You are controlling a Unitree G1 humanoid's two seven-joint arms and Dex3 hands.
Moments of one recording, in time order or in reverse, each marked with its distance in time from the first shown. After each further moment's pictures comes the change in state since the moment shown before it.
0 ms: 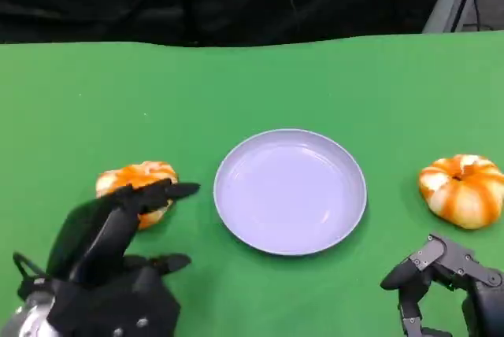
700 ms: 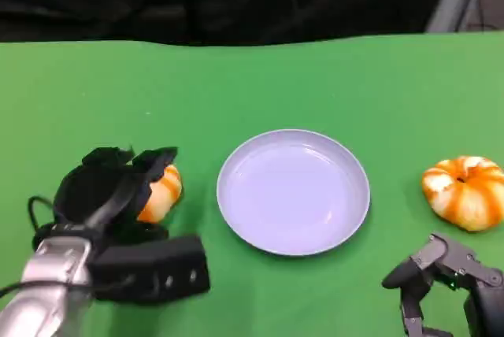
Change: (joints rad) left arm -0.296 0.061 -0.231 0.285 0.312 0.359 0.054; right arm -0.008 -0.002 0.004 0.003 -0.009 0.000 -0.009
